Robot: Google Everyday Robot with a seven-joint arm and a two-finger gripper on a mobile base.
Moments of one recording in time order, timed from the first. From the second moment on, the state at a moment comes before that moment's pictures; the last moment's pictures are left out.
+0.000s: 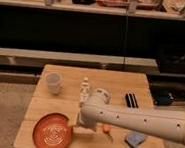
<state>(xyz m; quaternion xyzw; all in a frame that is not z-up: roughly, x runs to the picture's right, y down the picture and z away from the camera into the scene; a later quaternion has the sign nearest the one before) -0.016 0.264 0.732 -0.17 -0.30 -0.65 0.68</state>
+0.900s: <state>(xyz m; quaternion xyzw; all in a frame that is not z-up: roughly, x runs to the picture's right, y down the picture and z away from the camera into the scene) -0.025 0.269 0.752 -0.16 -0.32 -0.67 0.65</state>
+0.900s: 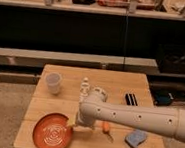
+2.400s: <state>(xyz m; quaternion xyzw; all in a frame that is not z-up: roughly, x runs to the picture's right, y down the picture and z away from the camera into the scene) -0.029 0.272 0.766 -0.15 -0.33 -0.70 0.62</state>
